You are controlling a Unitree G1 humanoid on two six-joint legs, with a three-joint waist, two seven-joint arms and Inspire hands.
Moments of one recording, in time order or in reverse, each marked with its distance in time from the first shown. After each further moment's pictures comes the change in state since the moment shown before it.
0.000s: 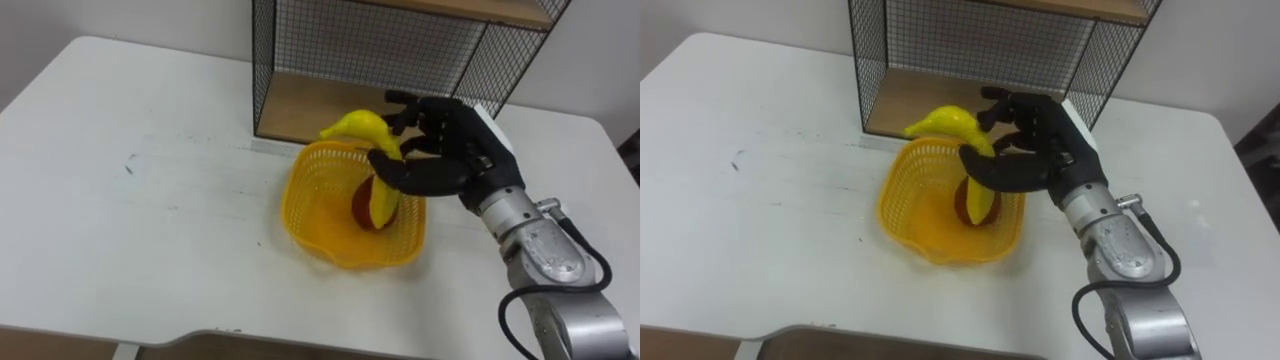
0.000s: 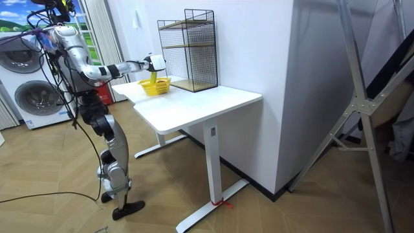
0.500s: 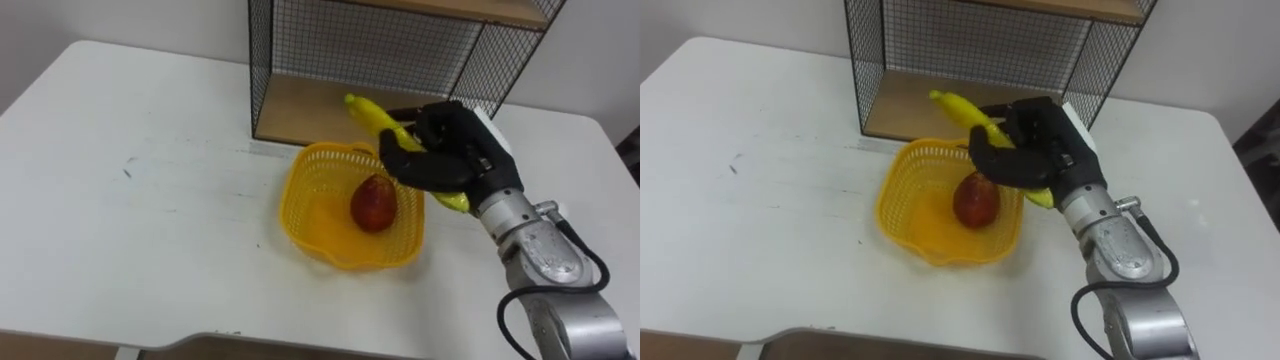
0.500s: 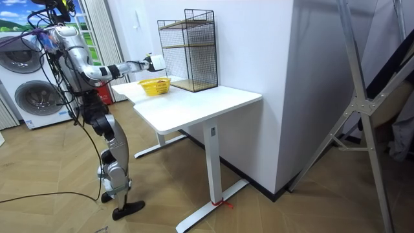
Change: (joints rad) left arm 0.007 -0.004 0.002 0.000 0.005 -0.001 0.001; right arm 0.000 0.007 -0.012 0.000 0.018 0.000 0.003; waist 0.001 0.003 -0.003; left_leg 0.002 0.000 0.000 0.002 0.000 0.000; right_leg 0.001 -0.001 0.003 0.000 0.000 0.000
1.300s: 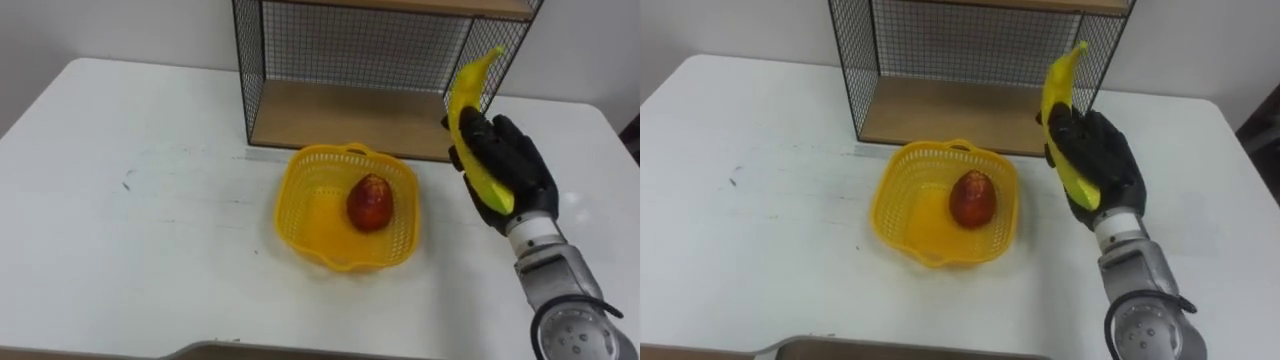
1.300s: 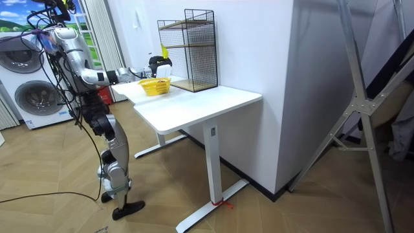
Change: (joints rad) left arm 0.053 -0.039 0.070 -0.010 0.003 0.032 0.000; right arm 0.040 0.032 -0.116 0.117 0.653 0.000 -0.044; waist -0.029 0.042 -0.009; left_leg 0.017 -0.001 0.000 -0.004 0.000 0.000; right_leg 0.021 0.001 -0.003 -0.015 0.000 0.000
